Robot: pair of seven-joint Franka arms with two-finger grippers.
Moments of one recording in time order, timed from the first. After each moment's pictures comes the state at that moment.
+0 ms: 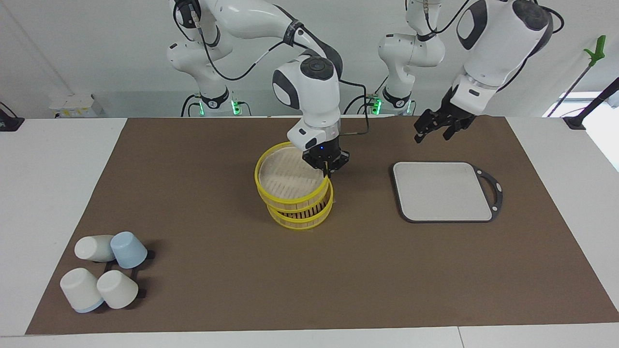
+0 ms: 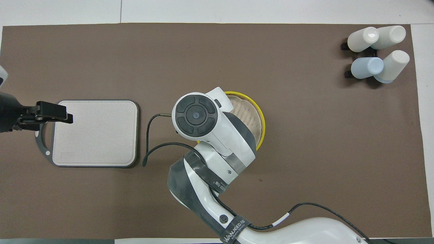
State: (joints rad) left arm -0.15 -0.13 0.14 -1.78 -0.16 1.62 -0.08; right arm 0.67 0.43 0.04 -1.52 -0.02 2.10 0.92
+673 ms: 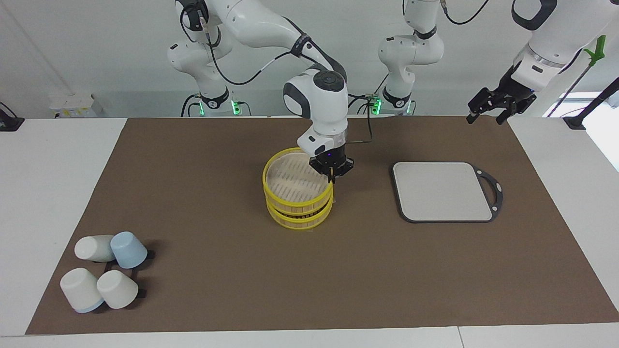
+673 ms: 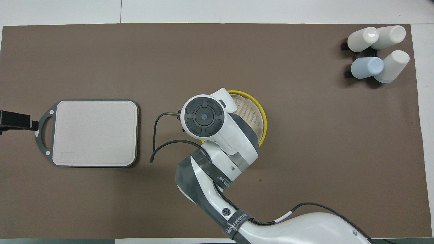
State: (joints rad) left arm -0.07 -0.15 0.13 -1.77 -0.06 1.59 0.06; right arm 0.66 0.43 0.03 -1.58 -0.03 2.18 0.92
